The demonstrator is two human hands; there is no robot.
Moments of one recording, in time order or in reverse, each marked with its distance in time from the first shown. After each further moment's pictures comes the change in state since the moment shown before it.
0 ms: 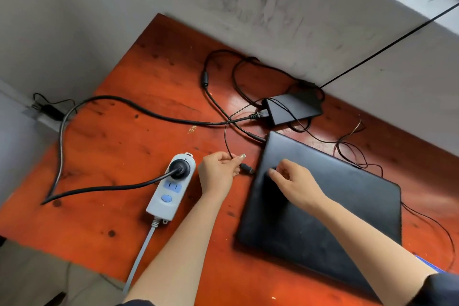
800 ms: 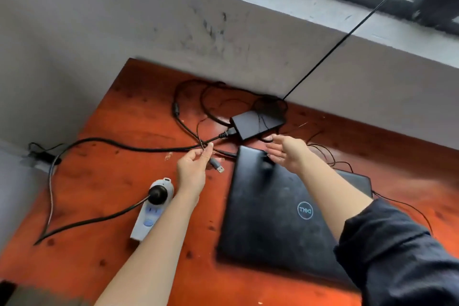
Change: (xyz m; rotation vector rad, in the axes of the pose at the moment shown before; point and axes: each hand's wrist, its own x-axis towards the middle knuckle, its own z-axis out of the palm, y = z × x) left_hand -0.014 0.067 0.008 -0.134 -0.058 0.111; right_hand 0.061 0.006 -0.079 1.184 0.051 0.632
